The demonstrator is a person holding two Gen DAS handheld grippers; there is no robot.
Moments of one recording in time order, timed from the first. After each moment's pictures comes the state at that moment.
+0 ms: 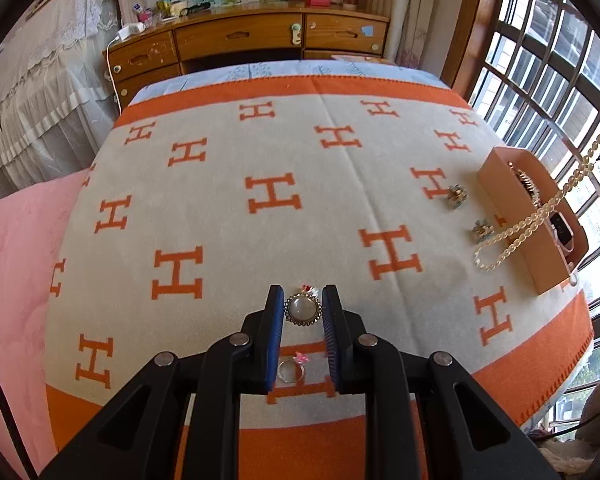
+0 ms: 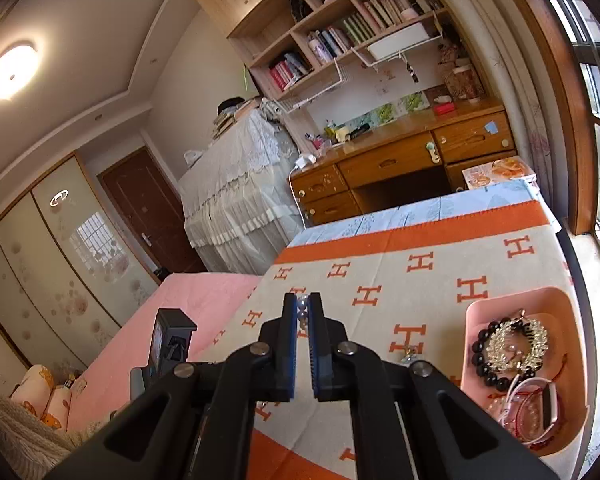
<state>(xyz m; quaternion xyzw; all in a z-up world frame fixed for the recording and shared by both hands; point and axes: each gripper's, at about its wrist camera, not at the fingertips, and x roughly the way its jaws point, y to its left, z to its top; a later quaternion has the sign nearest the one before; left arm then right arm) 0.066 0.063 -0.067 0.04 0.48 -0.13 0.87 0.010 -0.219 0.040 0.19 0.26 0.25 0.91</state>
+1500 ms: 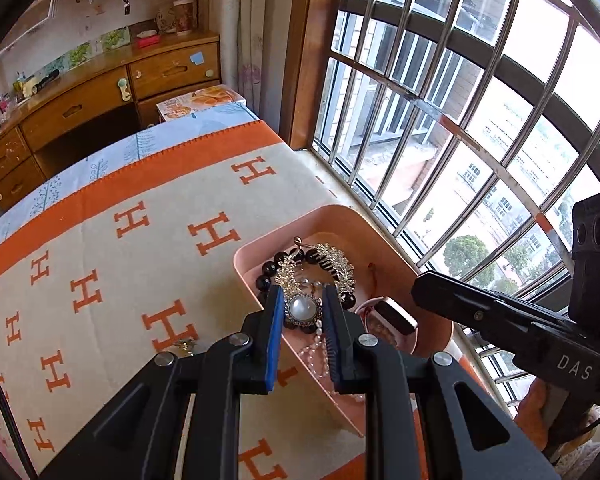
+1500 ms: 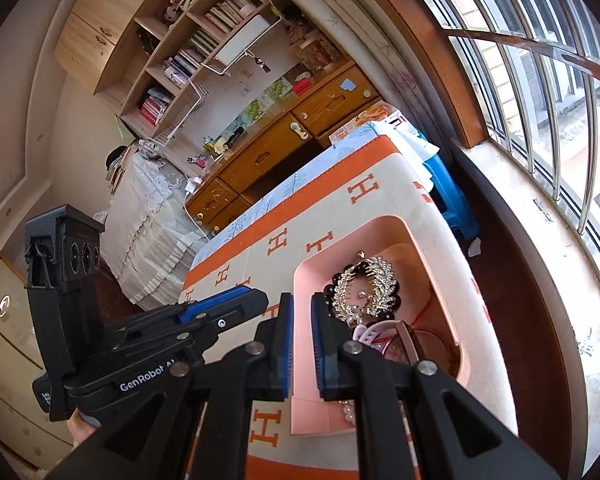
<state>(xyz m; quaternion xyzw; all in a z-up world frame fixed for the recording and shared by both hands) 0.104 -0.186 -0.016 0.09 0.46 -0.33 0.82 -0.002 -0.339 -0.037 0.32 0.33 0.08 0.88</state>
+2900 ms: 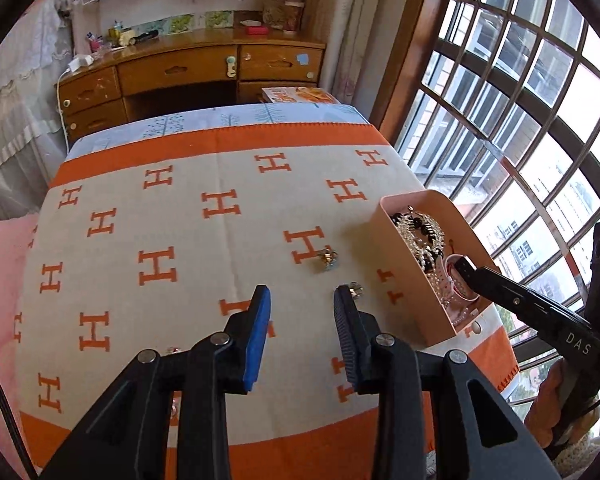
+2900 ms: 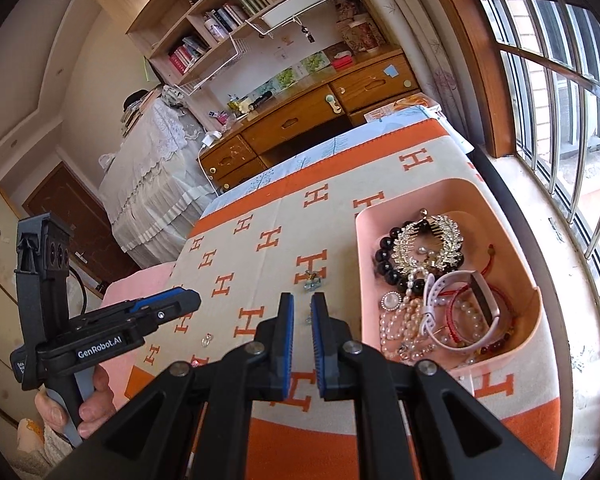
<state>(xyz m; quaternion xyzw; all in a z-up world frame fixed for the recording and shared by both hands) 0.066 -0.016 -0.001 0.00 0.45 -0.21 0.87 -0.008 -0.254 -0.025 0.22 0.36 0.11 0.90</state>
